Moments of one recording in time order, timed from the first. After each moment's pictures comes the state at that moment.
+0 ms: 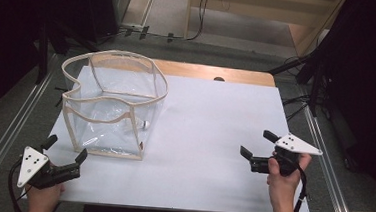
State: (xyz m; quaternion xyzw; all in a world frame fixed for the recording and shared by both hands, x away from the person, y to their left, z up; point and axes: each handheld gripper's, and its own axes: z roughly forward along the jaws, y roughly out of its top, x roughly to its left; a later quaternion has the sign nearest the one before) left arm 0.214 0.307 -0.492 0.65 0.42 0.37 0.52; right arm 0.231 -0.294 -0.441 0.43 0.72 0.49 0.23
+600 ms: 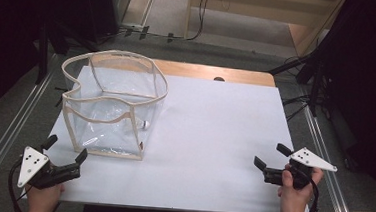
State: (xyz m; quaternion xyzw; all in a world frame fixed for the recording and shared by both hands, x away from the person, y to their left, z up) left arm 0.214 0.307 -0.492 0.65 0.41 0.37 0.52; right arm 0.206 -0.333 -0.471 0.48 0.70 0.48 0.23
